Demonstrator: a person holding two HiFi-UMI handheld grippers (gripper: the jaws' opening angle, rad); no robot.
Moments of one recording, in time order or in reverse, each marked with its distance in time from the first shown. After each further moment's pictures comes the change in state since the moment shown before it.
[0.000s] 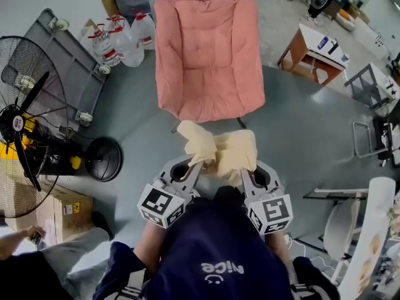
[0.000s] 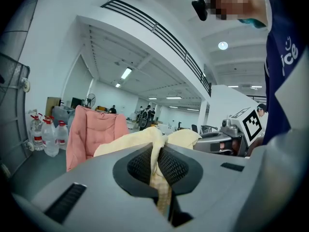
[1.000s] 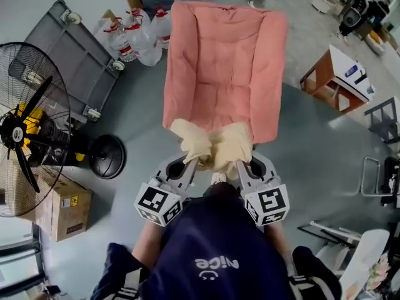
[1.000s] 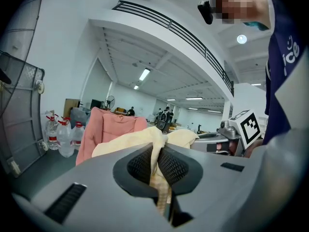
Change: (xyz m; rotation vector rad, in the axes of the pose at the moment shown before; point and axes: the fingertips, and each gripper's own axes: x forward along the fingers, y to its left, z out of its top) left arm 0.141 0.130 0.054 -0.057 -0.019 0.230; right arm 0.187 -0.119 0.068 -0.058 -0.005 0.209
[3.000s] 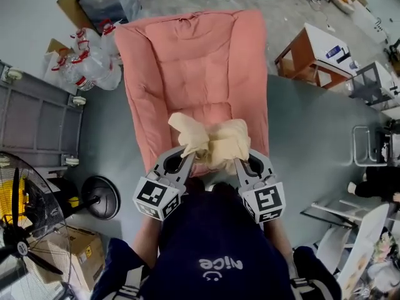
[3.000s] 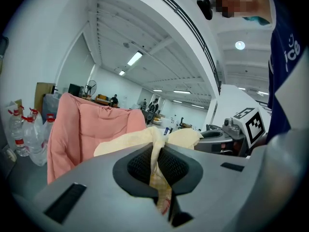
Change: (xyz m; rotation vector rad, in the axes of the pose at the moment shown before) left arm 0.275 0.169 0.065 -0.021 0.151 -0.224; right arm 0.209 -0.195 0.048 0.053 0.126 -0.229
